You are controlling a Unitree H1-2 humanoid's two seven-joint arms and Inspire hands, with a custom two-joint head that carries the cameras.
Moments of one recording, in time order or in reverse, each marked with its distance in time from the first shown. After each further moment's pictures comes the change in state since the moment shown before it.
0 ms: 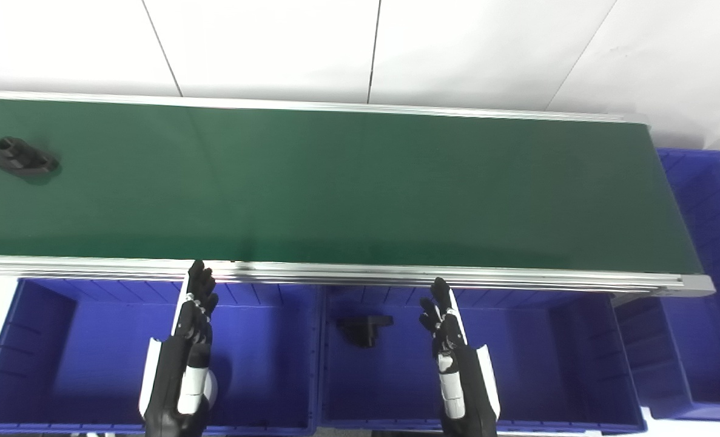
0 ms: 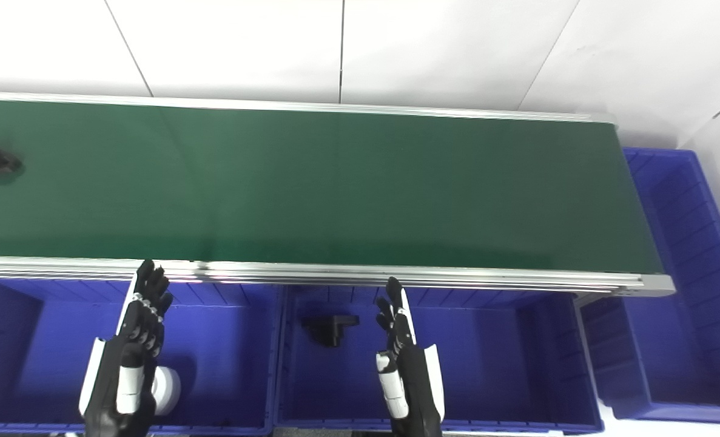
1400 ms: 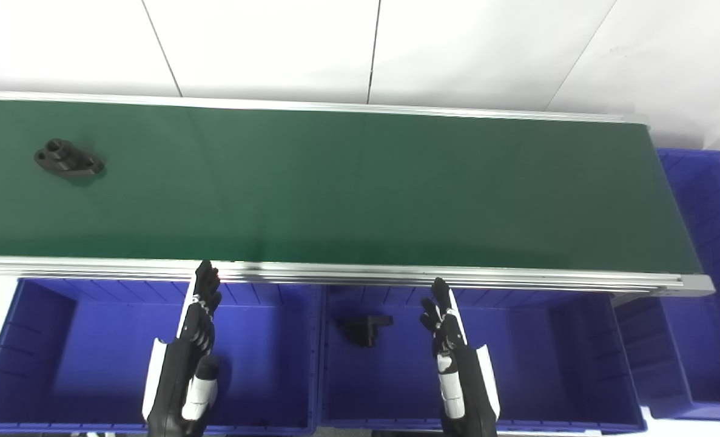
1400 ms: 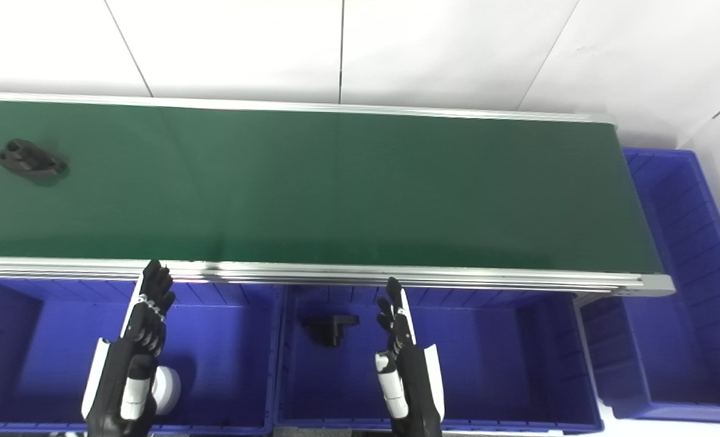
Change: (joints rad) left arm 0.000 0.021 -0.008 0.019 0.040 -0.062 0.000; right arm 0.000 0.000 0.000 0.001 -0.004 0.000 0.000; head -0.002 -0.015
